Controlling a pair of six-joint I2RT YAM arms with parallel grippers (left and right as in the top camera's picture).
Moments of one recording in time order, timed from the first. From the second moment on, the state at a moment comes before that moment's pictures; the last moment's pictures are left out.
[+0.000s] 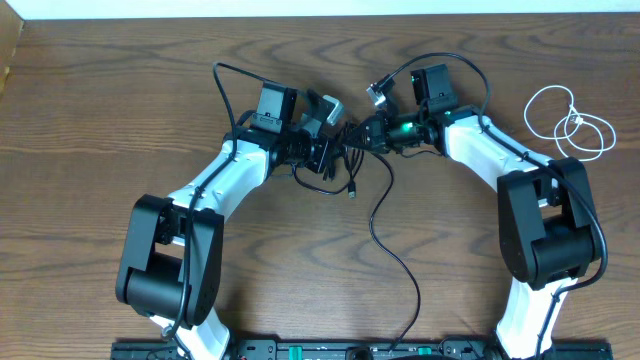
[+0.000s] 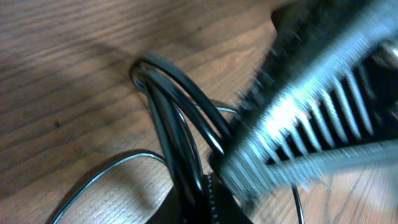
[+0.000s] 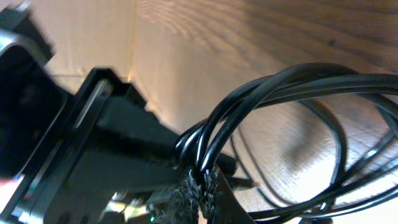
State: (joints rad) left arm -0.30 1.83 1.13 -0.28 0.65 0.07; right arm 0.29 2.03 1.31 -0.25 -1.06 0.44
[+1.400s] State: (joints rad) left arm -0.26 1.93 1.13 -0.08 0.97 -0.33; right arm 0.27 2.04 1.31 -0.14 -1.29 0.41
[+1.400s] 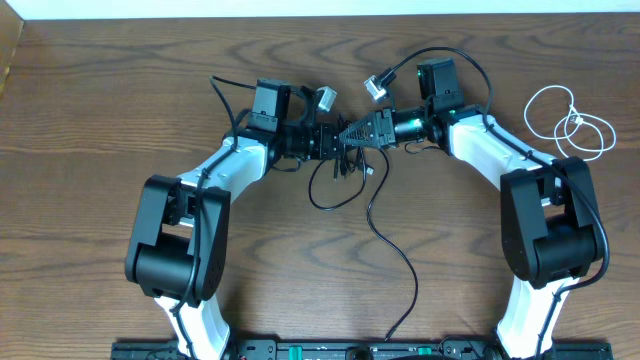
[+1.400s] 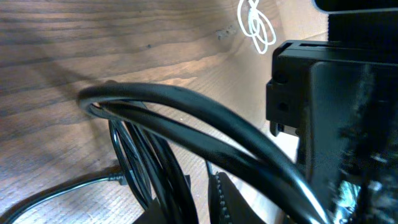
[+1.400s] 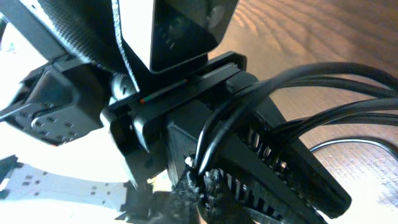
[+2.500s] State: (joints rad) left arm -0.27 1.94 1.13 -0.08 1.01 -0.30; right arm 0.19 2.04 1.32 -0.48 -1.09 0.22
